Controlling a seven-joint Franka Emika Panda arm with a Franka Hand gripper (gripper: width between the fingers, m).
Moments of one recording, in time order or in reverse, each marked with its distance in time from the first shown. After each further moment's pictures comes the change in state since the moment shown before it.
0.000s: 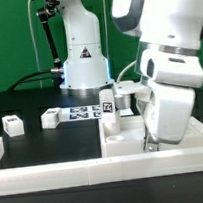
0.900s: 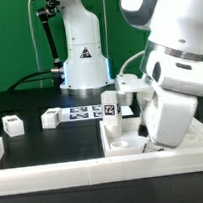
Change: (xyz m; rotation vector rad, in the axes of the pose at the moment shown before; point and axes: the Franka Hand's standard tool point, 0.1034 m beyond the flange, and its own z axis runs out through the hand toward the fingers) arm -0.012 -0.020 -0.001 0.120 -0.079 -0.018
